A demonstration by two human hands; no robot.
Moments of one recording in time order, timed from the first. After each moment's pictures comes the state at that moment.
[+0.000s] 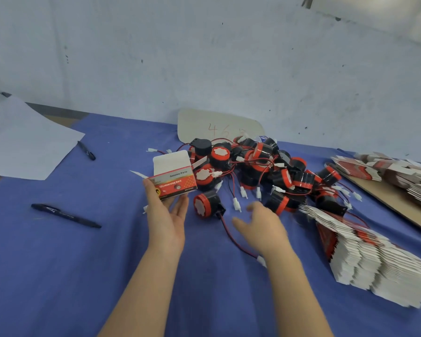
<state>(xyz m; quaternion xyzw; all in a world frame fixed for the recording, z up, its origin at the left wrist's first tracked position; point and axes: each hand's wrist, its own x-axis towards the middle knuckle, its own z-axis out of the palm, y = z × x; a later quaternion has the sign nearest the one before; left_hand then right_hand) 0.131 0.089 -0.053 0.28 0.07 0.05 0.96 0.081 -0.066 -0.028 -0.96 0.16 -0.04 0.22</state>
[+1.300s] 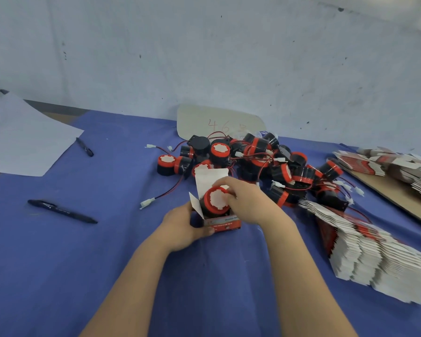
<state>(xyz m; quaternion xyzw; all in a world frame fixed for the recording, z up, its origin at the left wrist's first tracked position) 0.129 0.095 -0.067 0.86 -0.18 -0.09 0.46 0.107 -0.061 0.005 -0.97 -0.02 0.01 0.23</state>
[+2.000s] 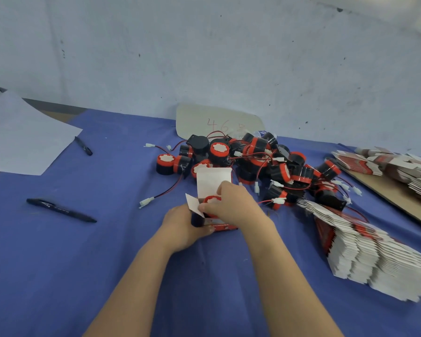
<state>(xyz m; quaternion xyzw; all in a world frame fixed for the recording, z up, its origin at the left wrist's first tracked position) 0.125 0.090 -0.066 0.89 -0.19 -0.07 0.41 0.115 -0.038 -0.009 -0.98 0.05 -0.02 0.19</state>
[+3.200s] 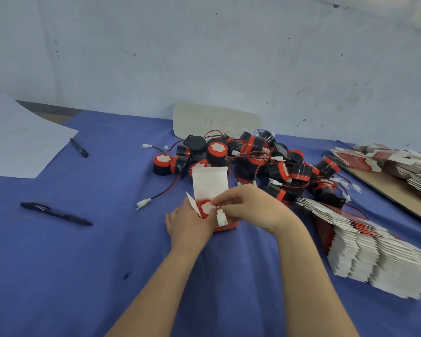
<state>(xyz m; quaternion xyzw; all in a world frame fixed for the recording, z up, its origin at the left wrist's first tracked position) 0.122 0.052 -0.075 0.89 0.01 0.06 0.46 0.090 -0.073 0.005 -0.90 -0.05 0.06 0.43</state>
